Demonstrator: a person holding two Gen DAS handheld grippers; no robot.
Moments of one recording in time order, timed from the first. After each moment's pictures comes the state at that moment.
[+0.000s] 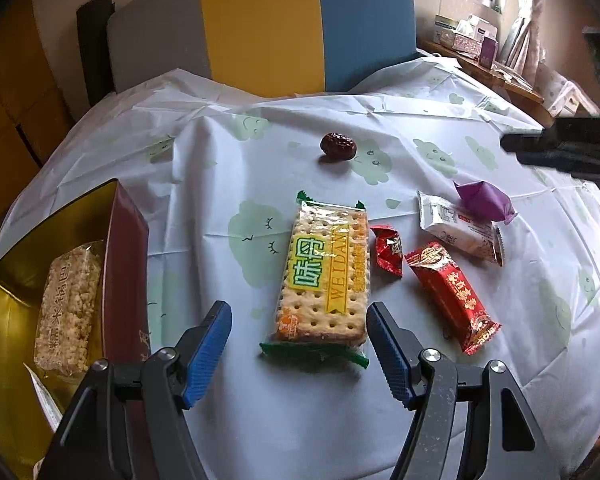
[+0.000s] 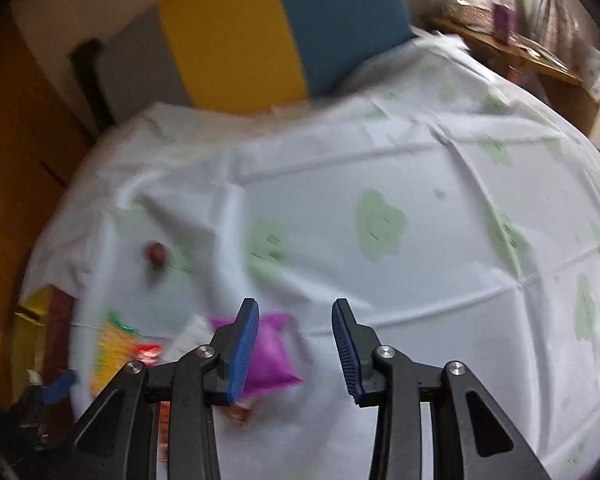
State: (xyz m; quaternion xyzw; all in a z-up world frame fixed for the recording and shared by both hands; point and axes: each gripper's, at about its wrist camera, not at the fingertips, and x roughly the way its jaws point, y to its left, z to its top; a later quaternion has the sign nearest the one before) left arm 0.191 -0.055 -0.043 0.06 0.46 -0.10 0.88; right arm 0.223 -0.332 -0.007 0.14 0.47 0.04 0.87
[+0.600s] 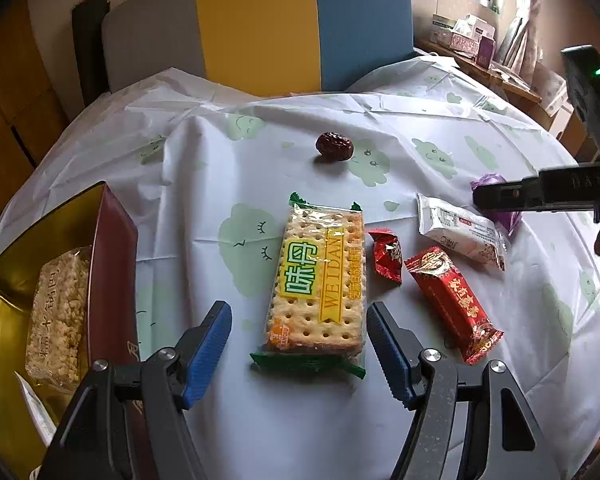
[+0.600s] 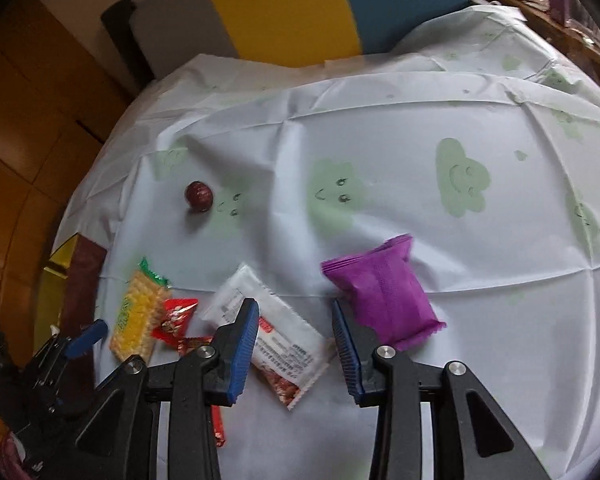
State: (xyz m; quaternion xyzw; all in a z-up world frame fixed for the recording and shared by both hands) left arm 0.197 -0.055 -0.047 0.05 0.47 -0.11 0.88; right arm 0.236 -0.306 -0.042 0.14 0.54 0.12 0.82
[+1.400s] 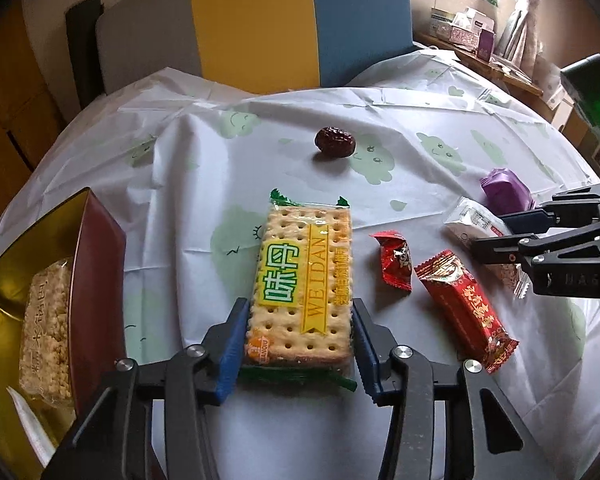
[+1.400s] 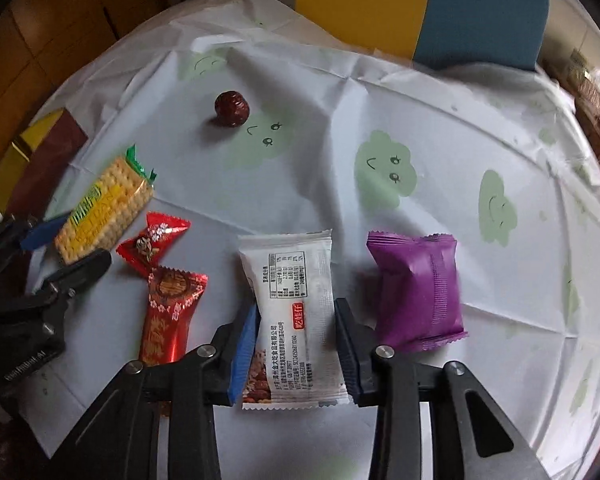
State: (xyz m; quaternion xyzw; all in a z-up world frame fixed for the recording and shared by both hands) left arm 0.206 -0.062 -0.058 0.07 0.47 -0.10 0.87; right arm 0.236 -0.260 -0.065 -0.06 0.57 0.13 0.81
